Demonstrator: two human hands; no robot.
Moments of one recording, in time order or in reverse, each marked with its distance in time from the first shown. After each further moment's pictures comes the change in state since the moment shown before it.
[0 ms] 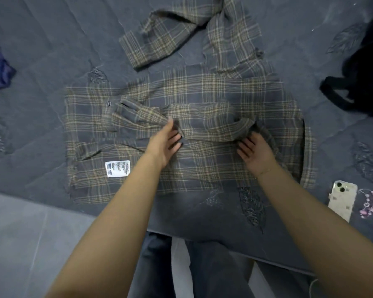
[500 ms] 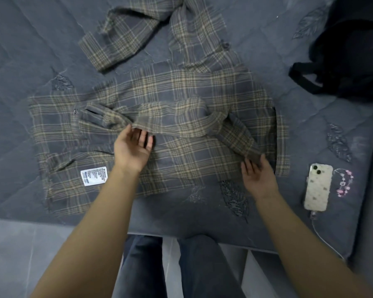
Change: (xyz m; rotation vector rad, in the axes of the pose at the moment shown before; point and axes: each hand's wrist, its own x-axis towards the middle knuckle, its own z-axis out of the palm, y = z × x) left_hand -0.006 -0.005 0.000 -0.479 0.017 0.076; right_hand -0.009 0.026 -0.098 0.575 0.138 0.037
